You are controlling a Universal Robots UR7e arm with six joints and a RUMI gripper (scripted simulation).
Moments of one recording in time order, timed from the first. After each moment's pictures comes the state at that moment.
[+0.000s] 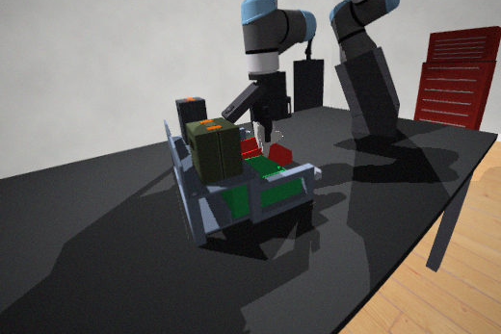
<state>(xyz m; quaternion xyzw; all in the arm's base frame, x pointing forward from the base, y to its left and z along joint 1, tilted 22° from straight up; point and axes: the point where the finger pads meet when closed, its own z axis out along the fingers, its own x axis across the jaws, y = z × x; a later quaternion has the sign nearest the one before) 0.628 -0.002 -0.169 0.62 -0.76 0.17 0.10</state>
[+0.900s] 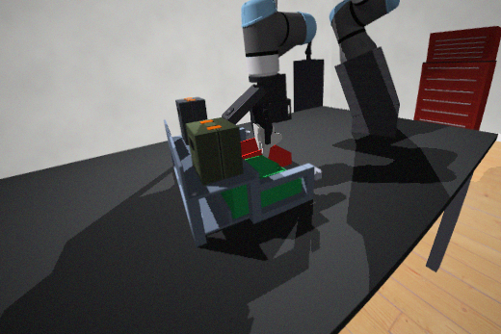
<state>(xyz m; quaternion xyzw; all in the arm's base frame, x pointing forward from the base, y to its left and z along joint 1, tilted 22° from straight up) 0.629 -0.004 -0.174 0.62 -0.76 0.17 0.10</state>
